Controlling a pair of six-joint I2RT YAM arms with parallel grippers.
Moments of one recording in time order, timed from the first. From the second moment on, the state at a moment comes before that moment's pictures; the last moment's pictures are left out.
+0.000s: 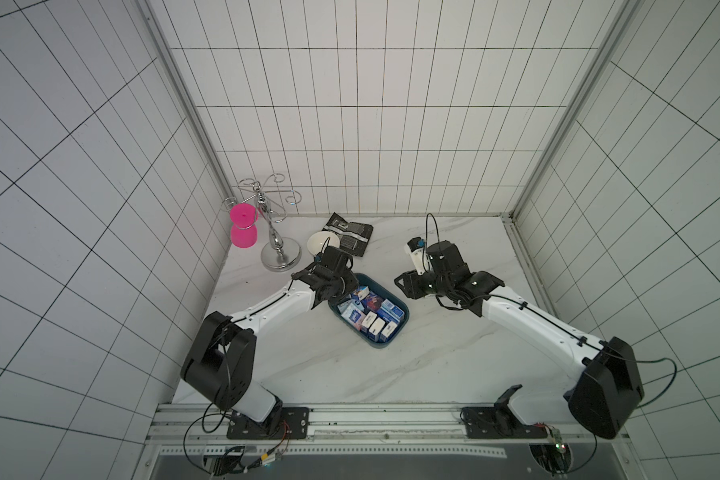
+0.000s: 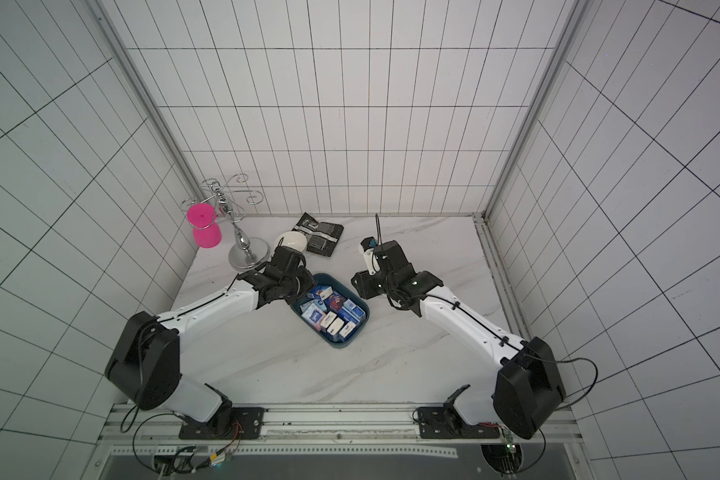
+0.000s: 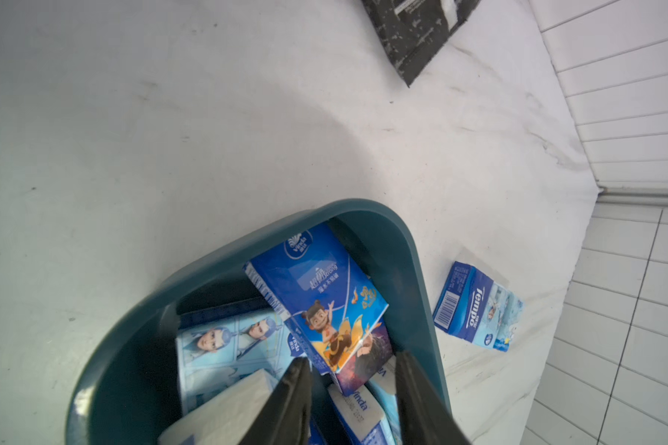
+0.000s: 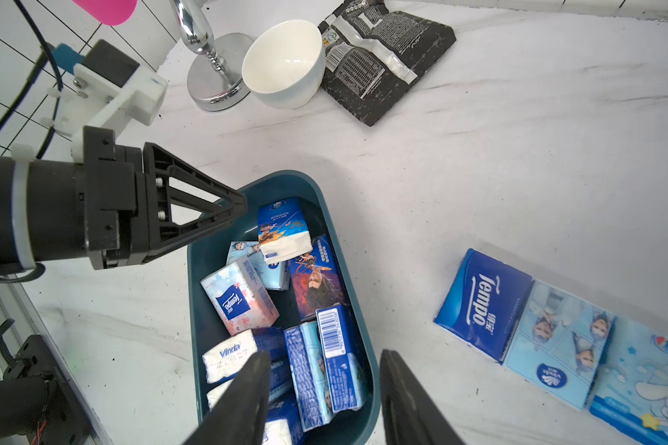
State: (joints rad) left arm -0.51 1.54 1.04 -0.41 0.05 -1.12; right arm 0.72 1.38 1.08 -0.42 -0.16 0.24
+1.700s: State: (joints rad) left arm -0.49 1.58 1.02 -0.32 0.14 -1.21; right arm 0.68 1.38 1.08 -0.45 -0.16 0.23
